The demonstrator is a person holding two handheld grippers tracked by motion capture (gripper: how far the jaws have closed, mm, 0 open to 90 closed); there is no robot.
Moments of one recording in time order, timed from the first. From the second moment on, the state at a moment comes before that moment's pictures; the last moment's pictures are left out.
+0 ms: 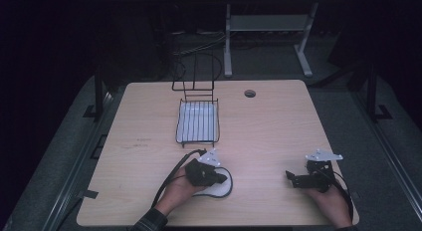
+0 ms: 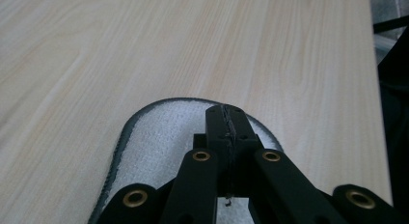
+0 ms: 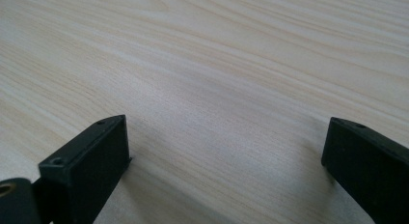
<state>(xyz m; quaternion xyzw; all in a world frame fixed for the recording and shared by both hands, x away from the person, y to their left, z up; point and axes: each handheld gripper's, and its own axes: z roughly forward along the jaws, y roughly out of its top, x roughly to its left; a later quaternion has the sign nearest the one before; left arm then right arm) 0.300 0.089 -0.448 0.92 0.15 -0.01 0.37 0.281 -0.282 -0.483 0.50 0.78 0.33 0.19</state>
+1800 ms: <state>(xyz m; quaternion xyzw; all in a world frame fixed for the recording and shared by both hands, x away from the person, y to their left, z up) 0.304 0.228 -0.435 0.87 0.31 0.07 0.38 0.281 -0.282 -0.483 0.50 0.78 0.33 0.19</state>
